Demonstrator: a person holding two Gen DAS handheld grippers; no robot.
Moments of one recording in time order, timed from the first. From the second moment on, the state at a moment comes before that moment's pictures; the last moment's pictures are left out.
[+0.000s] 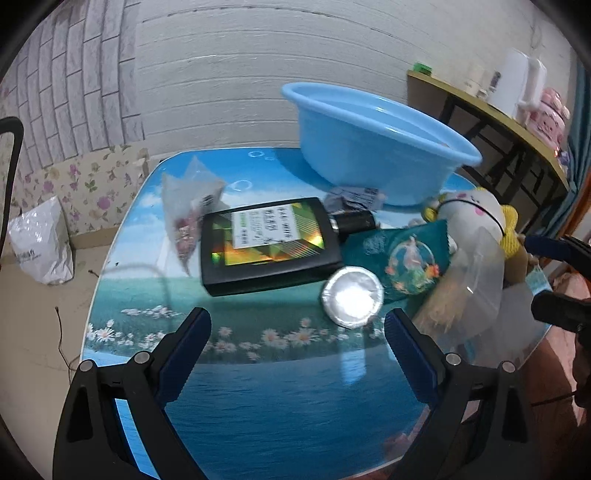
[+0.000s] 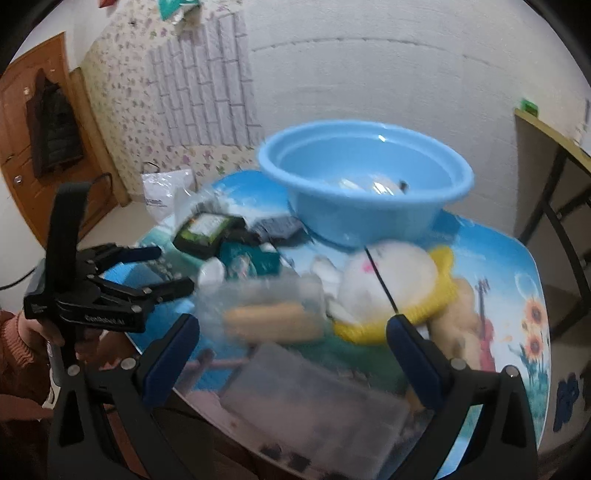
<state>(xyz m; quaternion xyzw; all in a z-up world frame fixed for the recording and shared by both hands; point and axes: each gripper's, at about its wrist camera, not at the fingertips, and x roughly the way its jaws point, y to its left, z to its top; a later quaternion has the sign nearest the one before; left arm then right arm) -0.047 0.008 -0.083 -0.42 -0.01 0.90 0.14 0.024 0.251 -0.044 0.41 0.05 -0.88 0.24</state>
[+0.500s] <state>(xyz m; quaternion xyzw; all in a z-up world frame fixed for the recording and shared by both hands) -0.056 0.042 -0.087 -0.42 0.03 0.89 0.15 0.054 0.268 -0.075 0.45 0.10 -0.87 0.19</state>
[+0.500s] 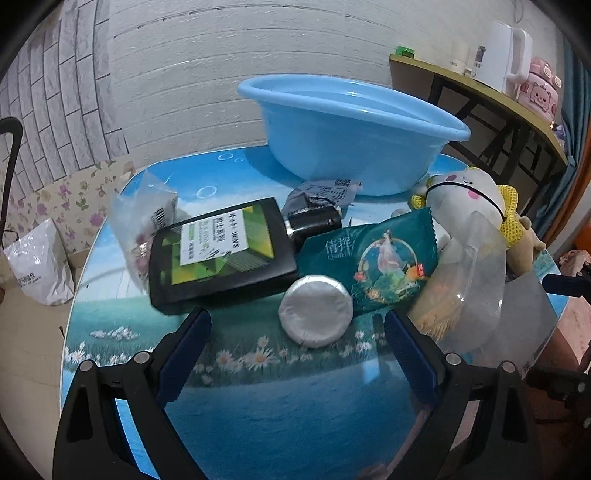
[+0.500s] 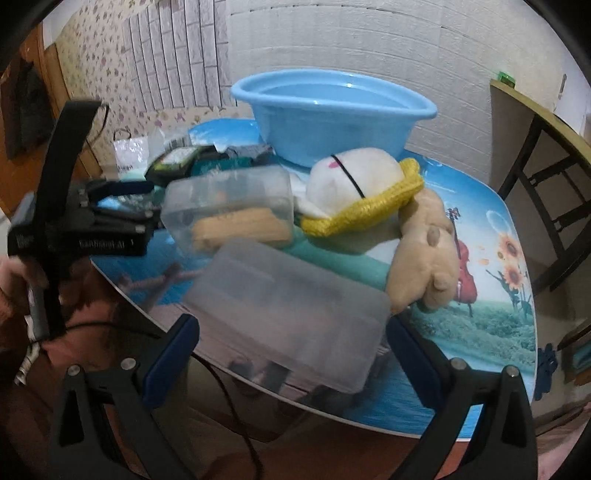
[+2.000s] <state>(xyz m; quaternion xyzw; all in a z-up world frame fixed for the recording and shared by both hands) -0.001 0.009 -0.081 -0.43 0.04 0.89 0.13 0.049 0.271 -0.077 0.43 0.10 -0.85 0.29</state>
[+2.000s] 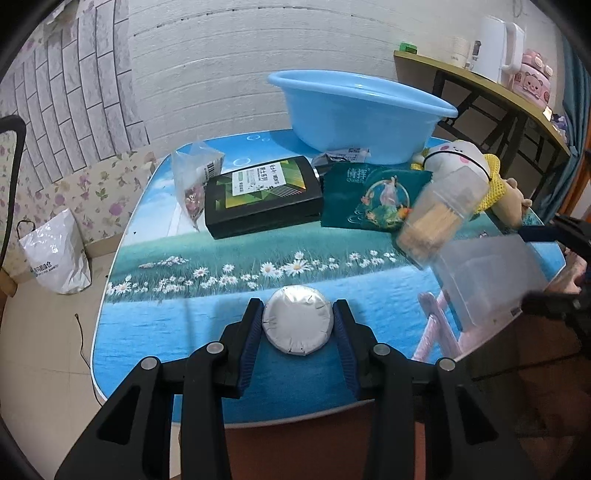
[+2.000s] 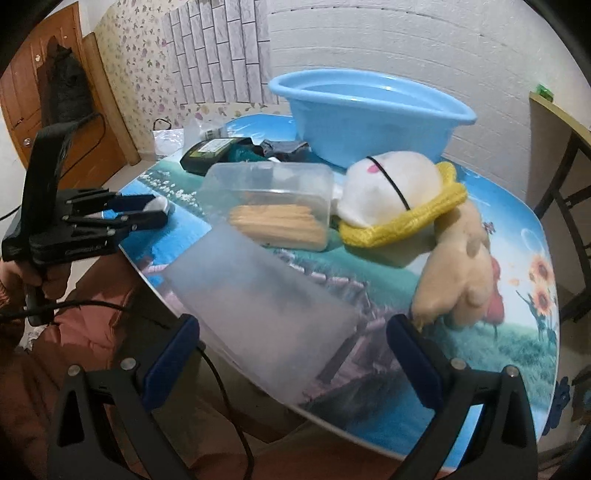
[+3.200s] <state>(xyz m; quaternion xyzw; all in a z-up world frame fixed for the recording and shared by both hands) 0.004 0.018 -0.087 -0.41 0.05 0.90 0.13 0.051 0.307 -0.080 0.45 0.08 -0.86 0.24</state>
